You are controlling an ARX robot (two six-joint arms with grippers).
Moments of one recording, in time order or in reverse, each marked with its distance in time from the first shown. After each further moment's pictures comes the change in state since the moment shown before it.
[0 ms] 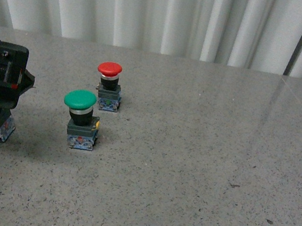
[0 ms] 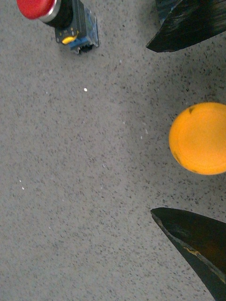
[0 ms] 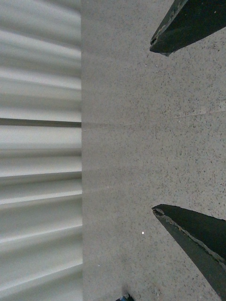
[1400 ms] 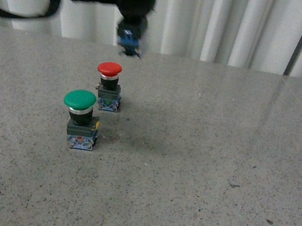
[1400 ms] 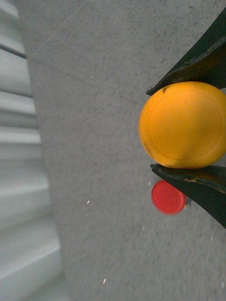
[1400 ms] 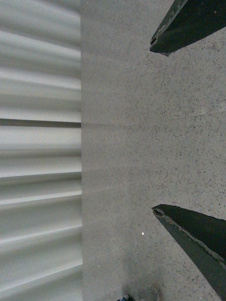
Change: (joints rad) left arm -0.365 0.114 0.381 -0.098 -0.086 -0.097; right arm 0.000 0.000 0.000 0.000 0.000 0.000
